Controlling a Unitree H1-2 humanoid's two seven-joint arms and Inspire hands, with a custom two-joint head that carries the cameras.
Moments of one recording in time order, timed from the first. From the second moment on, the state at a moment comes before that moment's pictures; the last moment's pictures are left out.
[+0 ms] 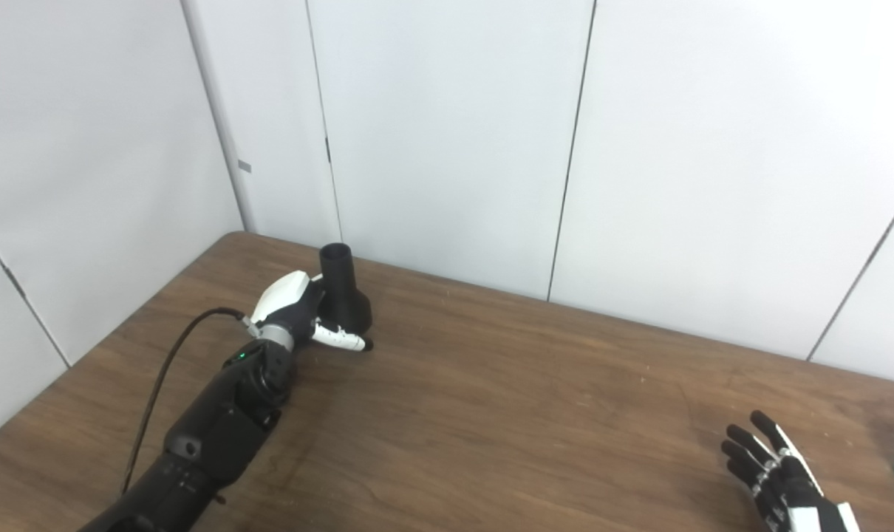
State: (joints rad) left arm -0.49 0.44 -0.09 0.34 0.61 0.45 -0.03; right arm -0.09 -0.16 -0.06 0.04 0.18 -0.03 0.19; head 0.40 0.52
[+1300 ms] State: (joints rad) left arm -0.47 0.44 -0.12 0.35 0.62 0.38 0.15; right arm -0.07 -0.16 -0.06 0.01 0.17 0.00 0.20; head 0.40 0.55
